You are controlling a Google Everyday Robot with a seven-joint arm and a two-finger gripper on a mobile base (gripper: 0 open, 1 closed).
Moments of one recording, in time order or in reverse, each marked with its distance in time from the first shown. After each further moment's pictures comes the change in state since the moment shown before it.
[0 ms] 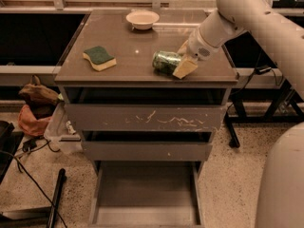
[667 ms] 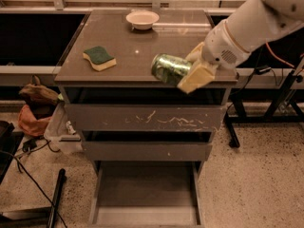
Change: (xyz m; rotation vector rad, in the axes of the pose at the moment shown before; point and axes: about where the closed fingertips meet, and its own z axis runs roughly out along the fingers) arm -0.039 0.128 -0.101 -0.068 -0.084 0.094
